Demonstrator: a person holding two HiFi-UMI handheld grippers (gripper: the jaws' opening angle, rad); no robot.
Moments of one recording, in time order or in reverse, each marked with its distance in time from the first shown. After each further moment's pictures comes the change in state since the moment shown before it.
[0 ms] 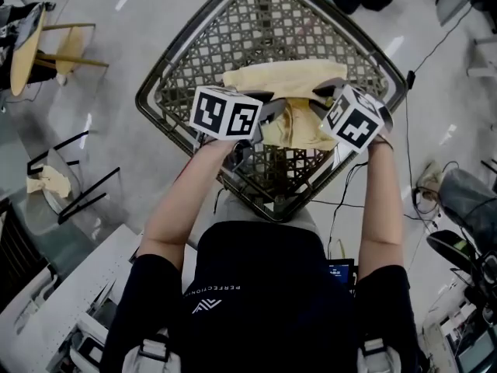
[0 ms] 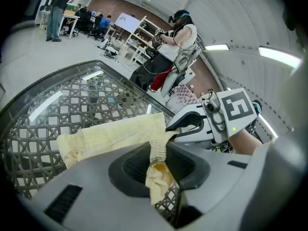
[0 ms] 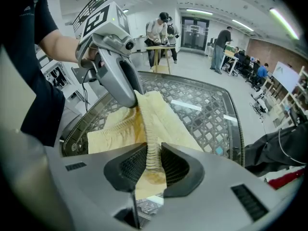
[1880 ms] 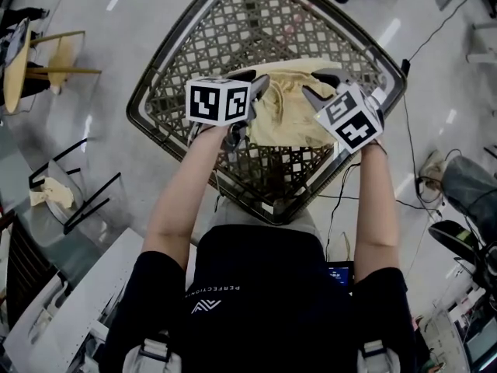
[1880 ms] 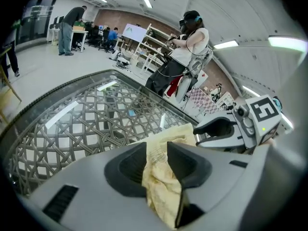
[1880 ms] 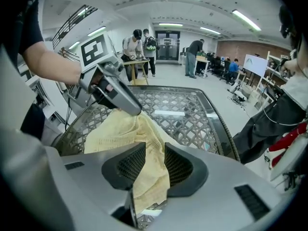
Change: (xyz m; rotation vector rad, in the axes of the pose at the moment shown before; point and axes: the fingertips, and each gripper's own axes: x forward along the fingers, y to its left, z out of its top) left arm 0.024 0.073 0.038 0.007 -0.076 0.195; right arm 0.004 -0.049 0.004 0.223 -0.173 -0.168
